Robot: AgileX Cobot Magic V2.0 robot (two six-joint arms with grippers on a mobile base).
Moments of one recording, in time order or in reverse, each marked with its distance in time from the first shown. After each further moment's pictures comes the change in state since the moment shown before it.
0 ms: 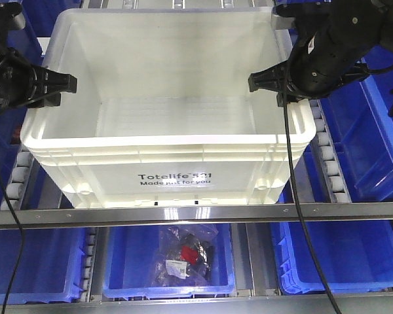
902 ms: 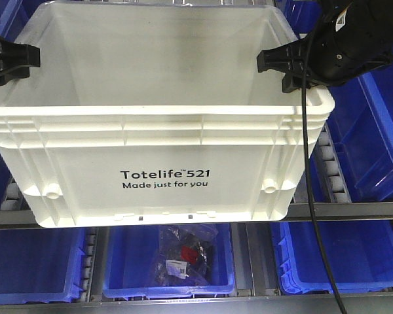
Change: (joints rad) left arm 0.000 -0.230 0.007 0.005 0.022 -0.019; right arm 0.005 -0.143 0.002 0.074 0.047 0.002
